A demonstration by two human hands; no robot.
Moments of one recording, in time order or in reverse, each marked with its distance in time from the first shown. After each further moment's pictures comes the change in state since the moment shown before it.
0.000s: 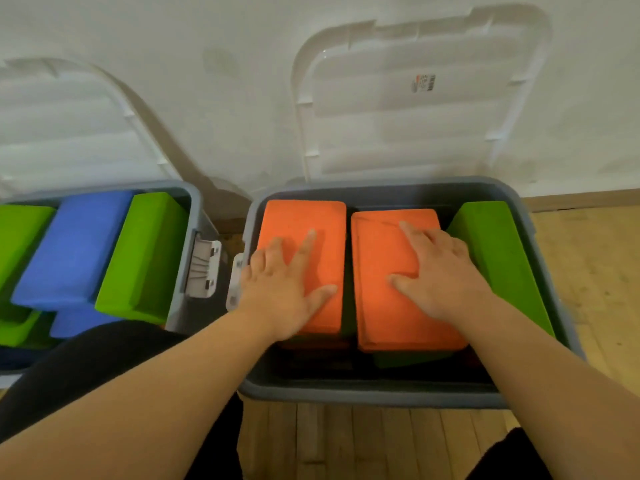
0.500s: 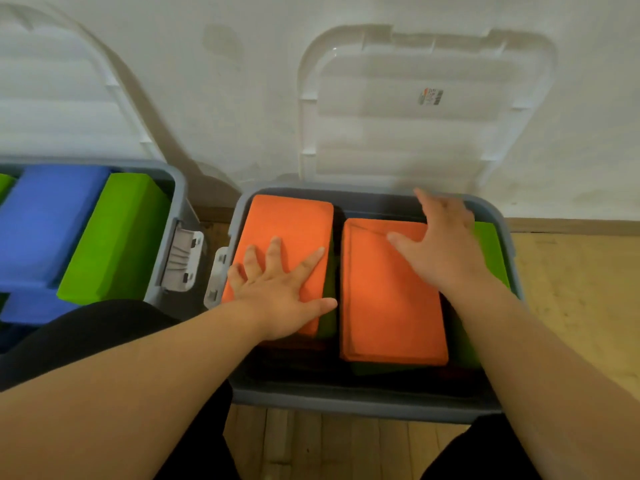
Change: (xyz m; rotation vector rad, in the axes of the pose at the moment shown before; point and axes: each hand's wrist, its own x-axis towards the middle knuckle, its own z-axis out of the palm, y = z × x) left_hand 0.018 0.005 0.003 0.000 -0.279 -0.025; right_hand 0.046 0.000 -0.032 0.142 0.204 0.041
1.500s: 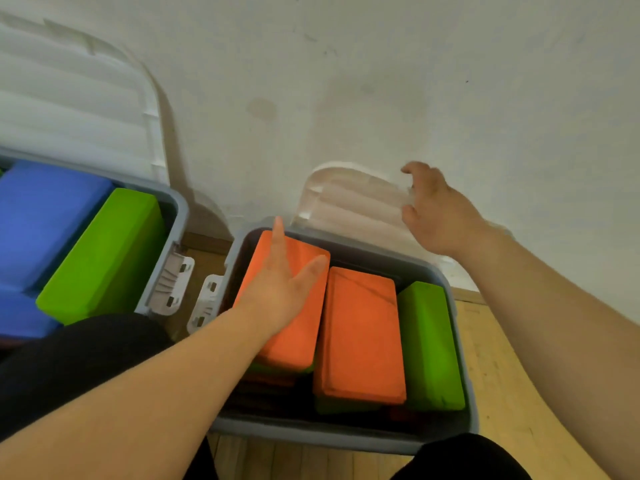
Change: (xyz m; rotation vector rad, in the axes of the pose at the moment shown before) left_hand -0.016 0.001 -0.053 -0.982 0.336 0.119; right_hand 0.066 -0.090 -0.119 -0.385 0.023 -0.367
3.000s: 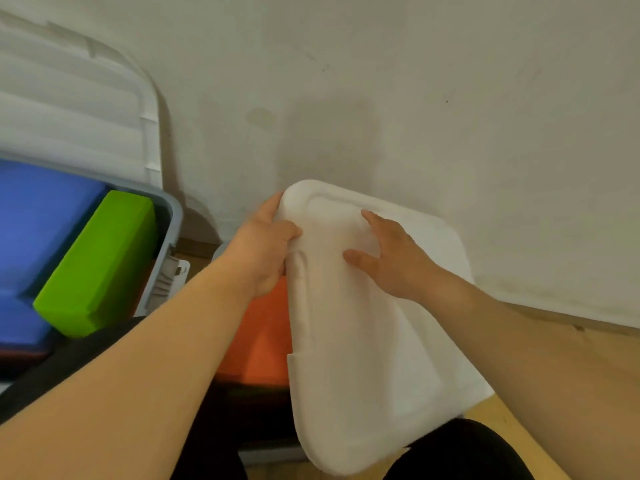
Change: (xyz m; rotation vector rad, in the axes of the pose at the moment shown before) left_hand 0.011 0.037 -0.051 -0.818 -0.093 -0.007; right_hand -0.058 -0.066 0.010 0.267 -0.277 0.201
